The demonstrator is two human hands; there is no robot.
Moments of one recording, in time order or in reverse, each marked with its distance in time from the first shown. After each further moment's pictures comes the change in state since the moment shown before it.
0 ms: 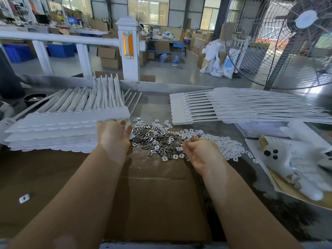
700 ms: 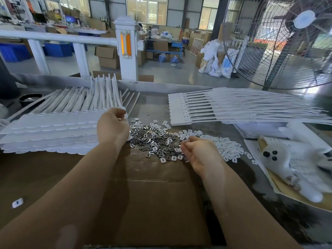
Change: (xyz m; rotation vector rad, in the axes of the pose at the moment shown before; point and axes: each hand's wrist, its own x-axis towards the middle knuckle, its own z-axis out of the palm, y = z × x) left_hand 0.018 -0.002 -0.004 1.065 0.014 0.670; right_hand 0.004 -0.001 0.002 -0.076 0.018 -0.025
